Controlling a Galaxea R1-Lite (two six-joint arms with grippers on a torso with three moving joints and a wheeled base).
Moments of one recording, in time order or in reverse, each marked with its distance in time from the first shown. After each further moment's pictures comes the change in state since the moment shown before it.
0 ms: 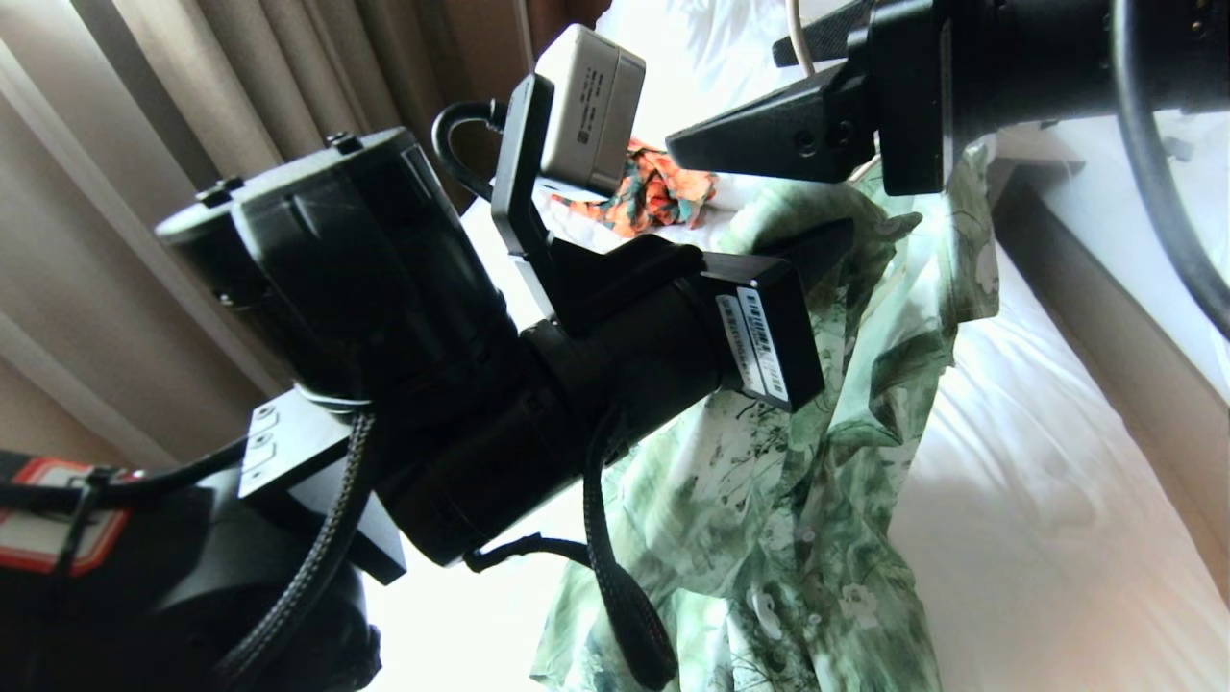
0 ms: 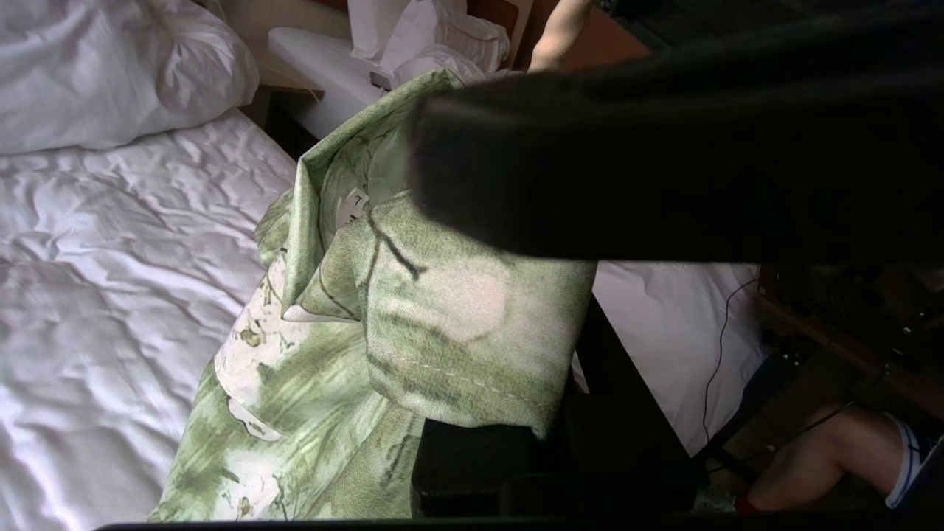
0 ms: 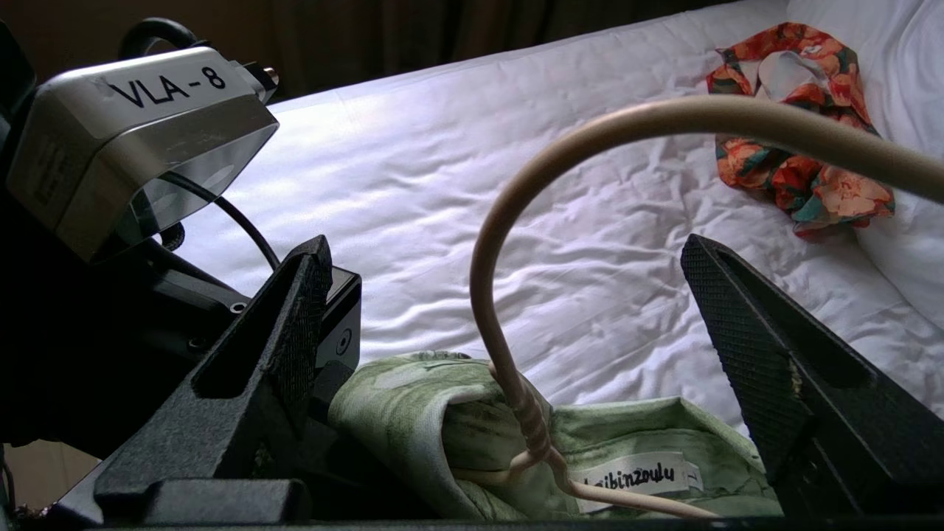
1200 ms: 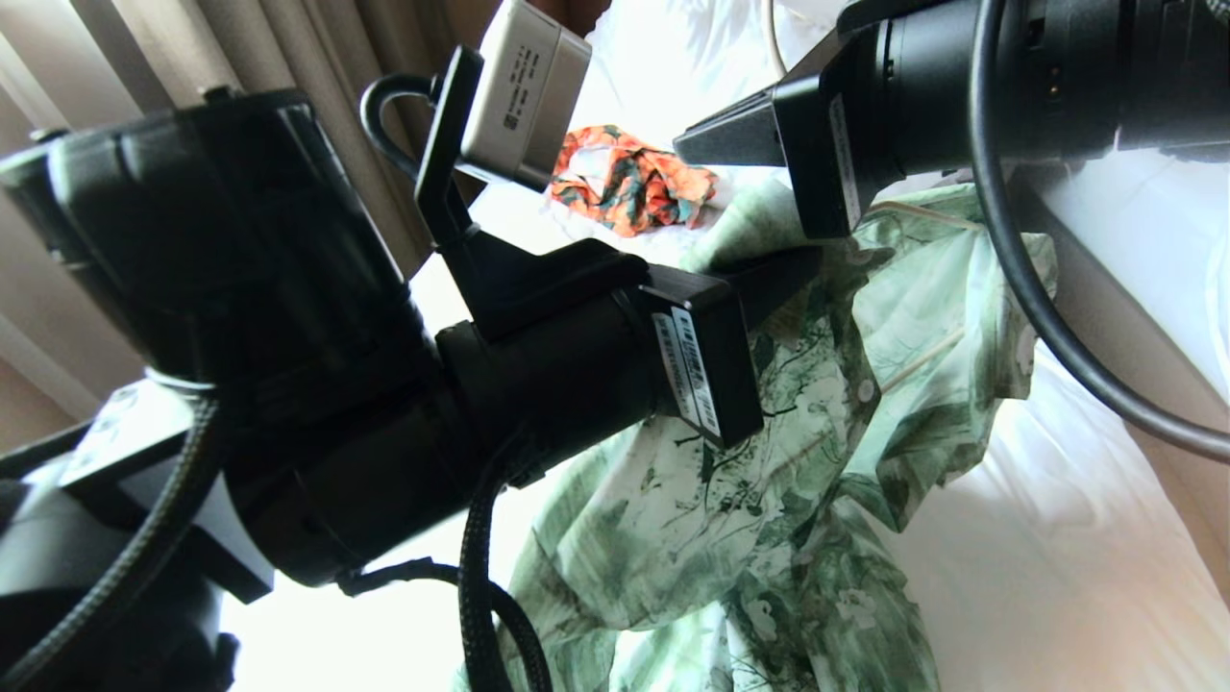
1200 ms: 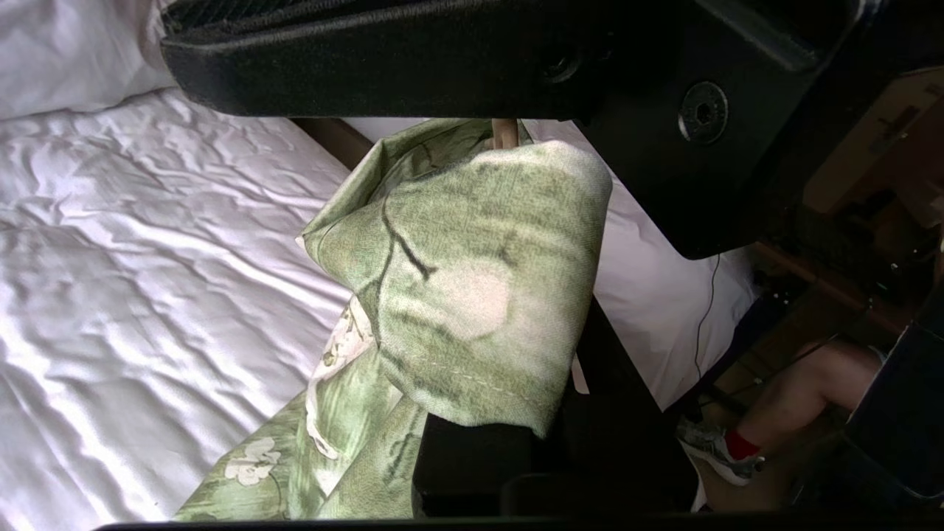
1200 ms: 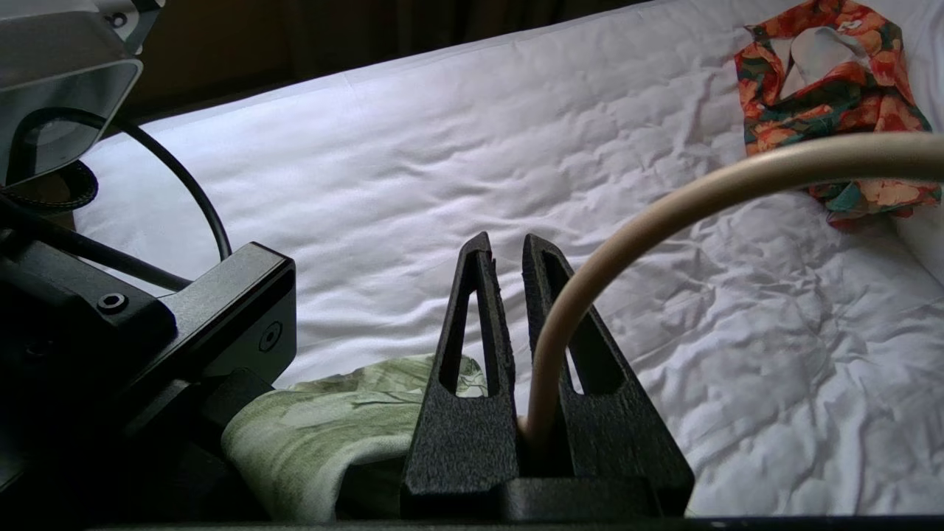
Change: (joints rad) left arm 0.011 -0.114 0.038 0.188 -0.045 0.034; right arm -0.003 0.055 -0.008 -0.029 -0.004 0.017
